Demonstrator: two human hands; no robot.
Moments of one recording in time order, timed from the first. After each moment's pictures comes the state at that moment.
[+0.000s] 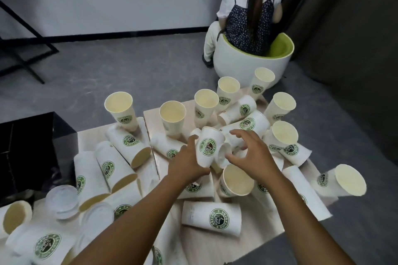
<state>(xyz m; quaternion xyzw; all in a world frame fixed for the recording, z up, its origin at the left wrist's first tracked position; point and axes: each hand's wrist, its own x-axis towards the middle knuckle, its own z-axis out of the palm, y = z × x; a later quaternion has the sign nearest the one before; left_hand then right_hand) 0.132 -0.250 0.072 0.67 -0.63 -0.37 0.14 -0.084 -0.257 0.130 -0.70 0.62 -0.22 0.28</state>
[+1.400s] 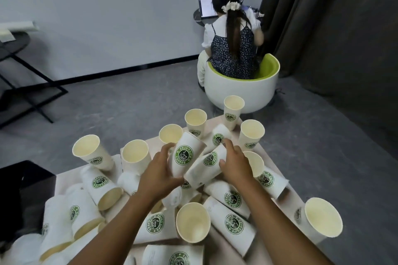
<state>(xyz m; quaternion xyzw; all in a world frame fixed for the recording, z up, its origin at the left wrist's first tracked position) 0.070 -0.303 0.143 0.69 -0.63 -0.28 0.22 -0.165 -0.357 0.112 -0.66 0.70 -0.12 0.24</state>
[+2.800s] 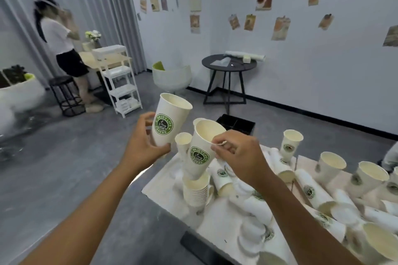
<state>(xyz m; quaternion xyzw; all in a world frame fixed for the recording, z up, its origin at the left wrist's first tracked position) 0.366 0.242 0.302 0.81 -0.29 0.04 0.50 0.195 0.022 0.298 -0.86 -0.01 -0.34 0.39</state>
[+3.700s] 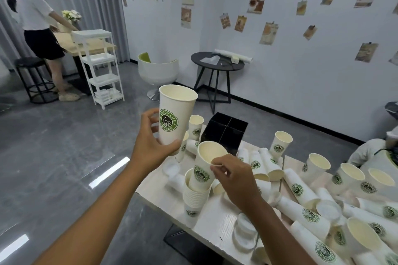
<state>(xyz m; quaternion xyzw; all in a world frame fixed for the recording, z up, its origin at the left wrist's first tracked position) 0.382 0.251 0.280 0.73 -0.30 0.01 0.61 0.204 0.069 0.232 -0.89 0.08 -0.36 0.27</state>
